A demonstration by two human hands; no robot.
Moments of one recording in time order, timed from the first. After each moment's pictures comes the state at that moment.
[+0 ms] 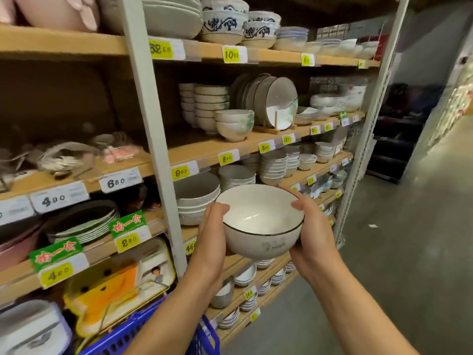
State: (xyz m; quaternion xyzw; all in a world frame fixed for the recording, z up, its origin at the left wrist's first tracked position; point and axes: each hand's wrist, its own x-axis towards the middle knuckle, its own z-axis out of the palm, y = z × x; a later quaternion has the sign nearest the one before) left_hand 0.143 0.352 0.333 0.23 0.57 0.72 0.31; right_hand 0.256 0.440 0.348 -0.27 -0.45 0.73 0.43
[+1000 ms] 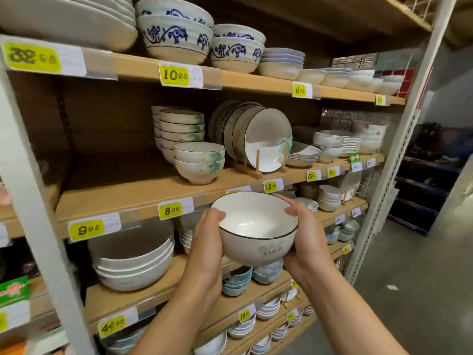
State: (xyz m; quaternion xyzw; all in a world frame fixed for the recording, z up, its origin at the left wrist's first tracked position) left_hand 0.144 0.609 0.359 0.17 0.54 0.78 0.26; right_hand 0.235 0.705 0.383 -0.26 -0.45 0.76 0.39
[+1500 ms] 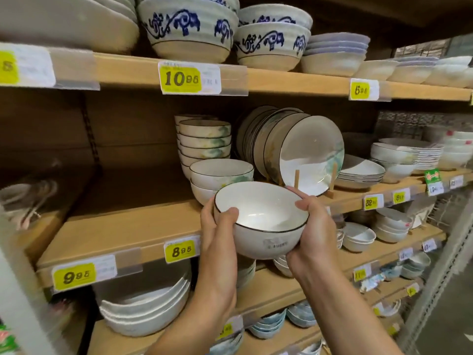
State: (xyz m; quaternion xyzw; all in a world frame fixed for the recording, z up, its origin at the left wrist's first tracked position) left_hand 0.070 0.679 0.375 0.22 0.51 0.82 0.13; right_hand 0.118 0.785 0.401 -0.21 -0.40 0.80 0.41
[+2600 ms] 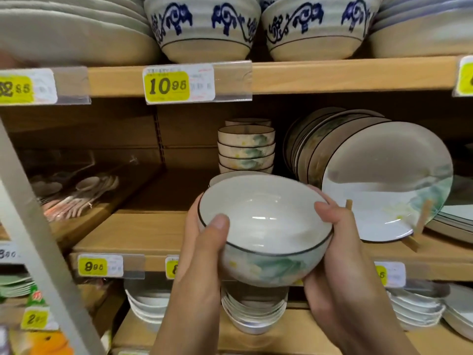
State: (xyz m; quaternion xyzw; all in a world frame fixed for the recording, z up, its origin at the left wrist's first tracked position) left_hand 0.077 0.713 0.410 0.16 0.53 0.83 -0.02; right_hand 0.096 0.854 0.415 -0.04 -0.51 0.84 0.20
